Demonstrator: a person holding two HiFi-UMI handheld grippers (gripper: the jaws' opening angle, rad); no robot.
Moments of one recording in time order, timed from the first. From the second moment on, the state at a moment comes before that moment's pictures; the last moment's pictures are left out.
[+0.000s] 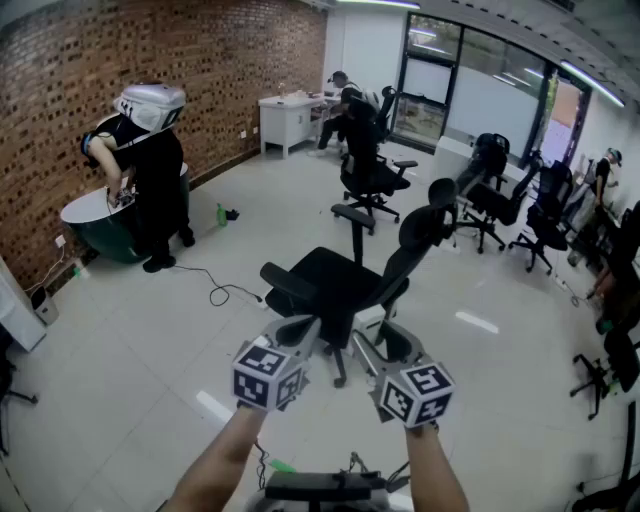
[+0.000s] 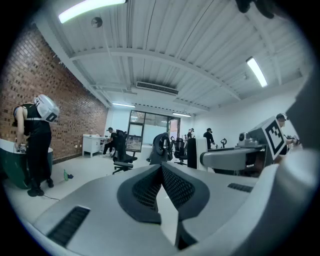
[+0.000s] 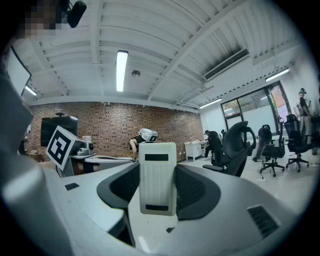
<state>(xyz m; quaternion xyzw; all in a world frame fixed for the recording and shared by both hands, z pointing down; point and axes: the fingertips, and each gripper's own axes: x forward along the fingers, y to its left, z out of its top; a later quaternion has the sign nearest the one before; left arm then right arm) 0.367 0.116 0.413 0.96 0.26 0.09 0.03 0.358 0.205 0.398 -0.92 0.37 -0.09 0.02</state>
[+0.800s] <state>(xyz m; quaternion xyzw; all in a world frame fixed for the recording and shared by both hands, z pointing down) 0.299 -0.138 0.409 1.00 -0.04 0.07 0.05 0.336 -0.060 0.393 -0.78 0.63 -0.08 0.00</state>
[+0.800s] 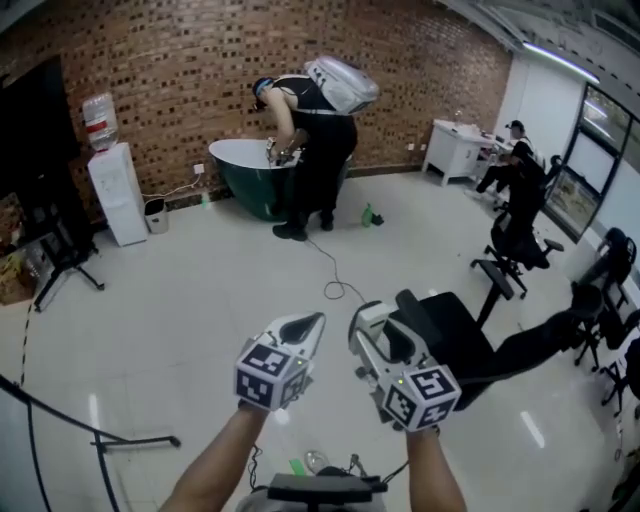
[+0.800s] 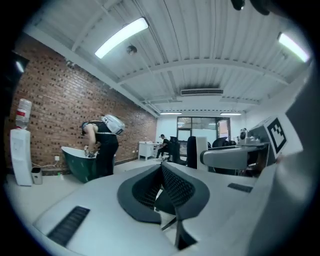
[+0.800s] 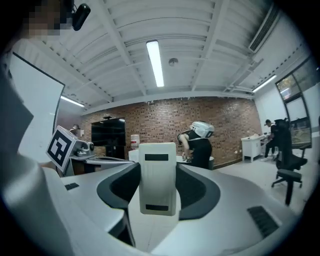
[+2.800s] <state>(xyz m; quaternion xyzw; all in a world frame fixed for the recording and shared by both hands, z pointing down) -0.351 -0.184 0.354 0.64 -0.76 0.03 0.02 -0.275 -0.221 0.338 -0.07 1.00 0.01 0.00</state>
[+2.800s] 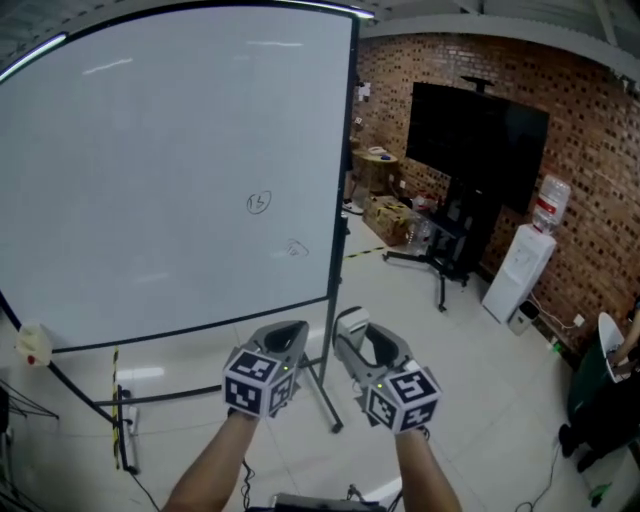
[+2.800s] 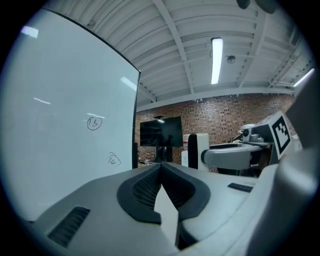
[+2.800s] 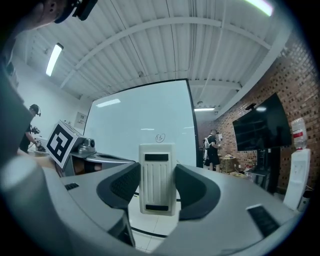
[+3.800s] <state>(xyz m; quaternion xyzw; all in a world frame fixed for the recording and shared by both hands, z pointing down) -0.493 -0.202 0.330 0.51 -0.86 0.02 0.00 -0.436 -0.265 0.315 0.09 1.00 0.00 0.03</state>
